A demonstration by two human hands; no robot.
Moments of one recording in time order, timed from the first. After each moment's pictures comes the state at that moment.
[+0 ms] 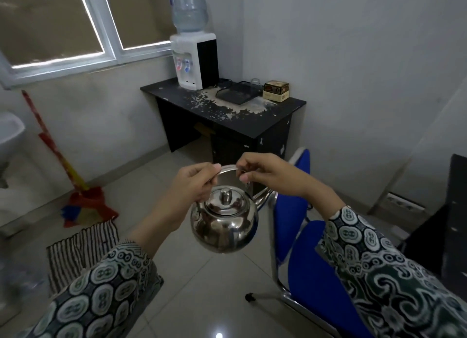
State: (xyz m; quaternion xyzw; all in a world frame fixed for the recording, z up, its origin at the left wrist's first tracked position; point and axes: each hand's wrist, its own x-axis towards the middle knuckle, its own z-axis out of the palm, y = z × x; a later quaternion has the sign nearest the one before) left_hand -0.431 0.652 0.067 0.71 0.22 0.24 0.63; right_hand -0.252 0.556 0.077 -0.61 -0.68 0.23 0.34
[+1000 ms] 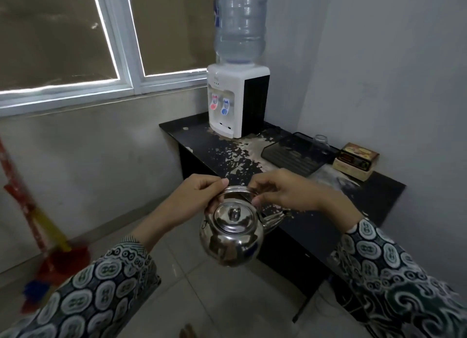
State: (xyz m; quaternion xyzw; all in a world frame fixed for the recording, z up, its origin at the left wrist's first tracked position) left_hand -0.211 1.218 0.058 0.80 0.20 0.23 0.52; right_hand -0.014 1.117 0.089 -0.60 -0.73 0.23 0.21
